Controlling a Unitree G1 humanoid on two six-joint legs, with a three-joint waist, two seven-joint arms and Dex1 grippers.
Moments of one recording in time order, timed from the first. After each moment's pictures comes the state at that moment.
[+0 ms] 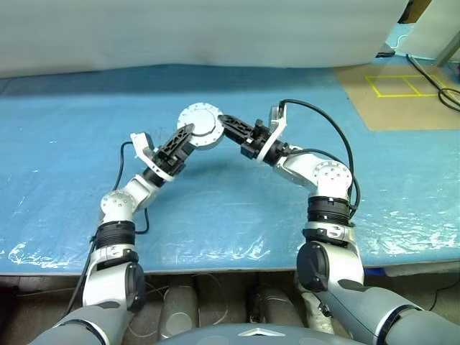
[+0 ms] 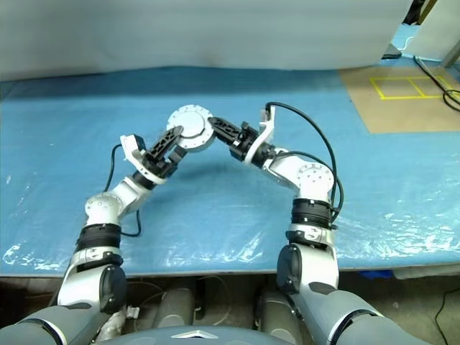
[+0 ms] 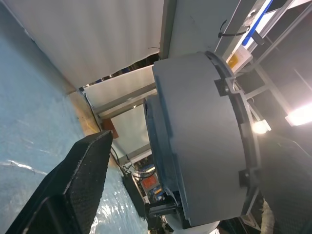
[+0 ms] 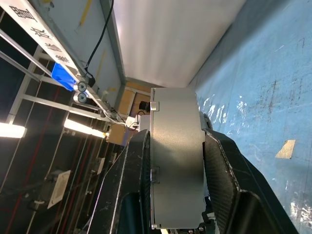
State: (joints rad) left arm -0.59 0.16 0.41 0.49 -1.06 0.83 -0.88; right arm -0.79 0.02 -0.44 0.29 1.14 1.14 0.19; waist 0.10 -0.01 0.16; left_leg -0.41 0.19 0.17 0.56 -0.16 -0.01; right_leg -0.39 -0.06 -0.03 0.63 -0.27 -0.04
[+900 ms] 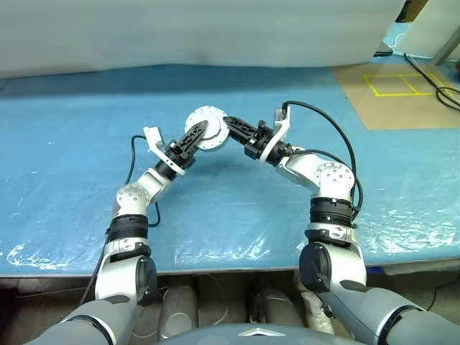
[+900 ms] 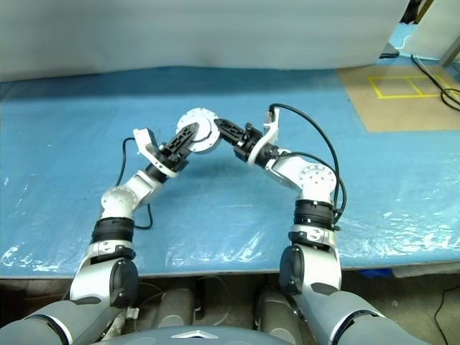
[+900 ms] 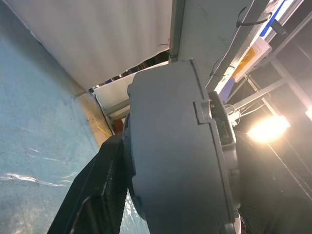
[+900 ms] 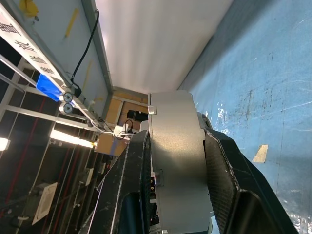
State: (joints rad) left arm -0.64 0.11 0.39 0.50 -0.98 0.76 -0.82; right arm -0.78 0.02 -0.43 0.30 1.14 1.12 0.16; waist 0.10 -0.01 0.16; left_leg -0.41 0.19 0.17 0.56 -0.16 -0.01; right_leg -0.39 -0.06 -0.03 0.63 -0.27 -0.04
